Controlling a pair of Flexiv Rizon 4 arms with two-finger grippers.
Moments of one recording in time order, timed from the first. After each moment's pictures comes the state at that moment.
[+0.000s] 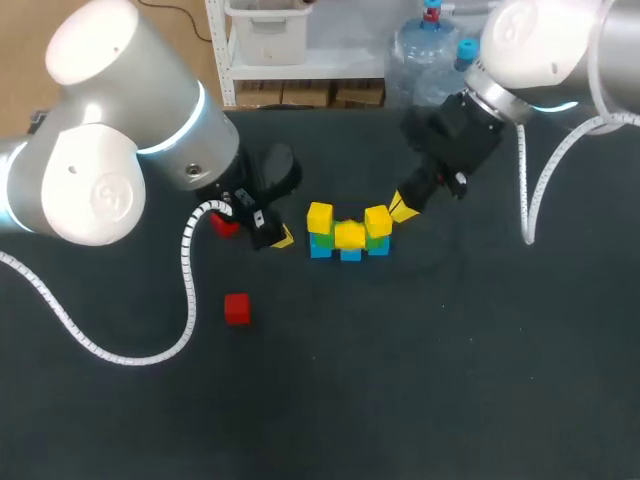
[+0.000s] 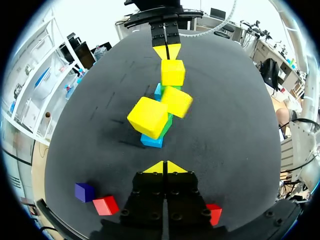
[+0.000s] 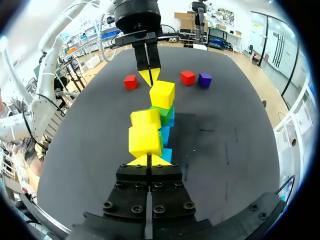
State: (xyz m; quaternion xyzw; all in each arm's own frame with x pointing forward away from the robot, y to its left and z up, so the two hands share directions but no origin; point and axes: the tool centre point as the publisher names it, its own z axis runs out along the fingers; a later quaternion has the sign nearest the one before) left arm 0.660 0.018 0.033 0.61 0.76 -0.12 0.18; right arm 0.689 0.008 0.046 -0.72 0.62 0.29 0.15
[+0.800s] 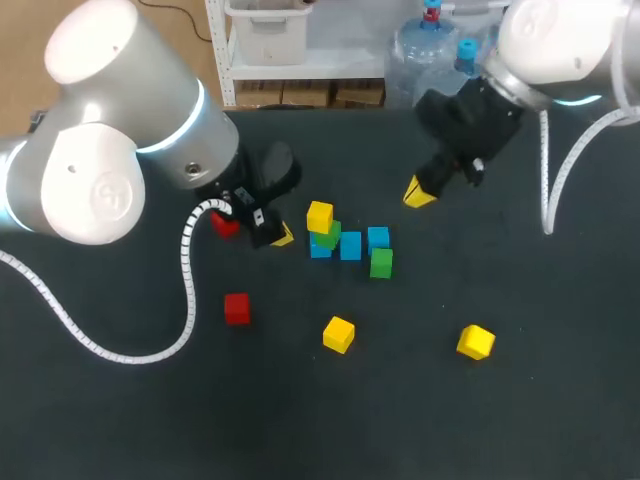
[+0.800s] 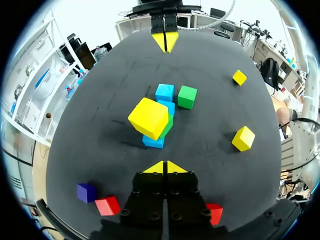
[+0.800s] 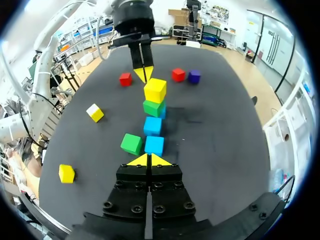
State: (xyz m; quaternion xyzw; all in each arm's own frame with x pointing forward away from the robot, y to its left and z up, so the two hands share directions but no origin) left arm 0.663 0.017 0.036 0.61 0.76 -0.11 0.19; right arm 0.705 -0.020 0.070 -0.71 0.64 0.25 0.17
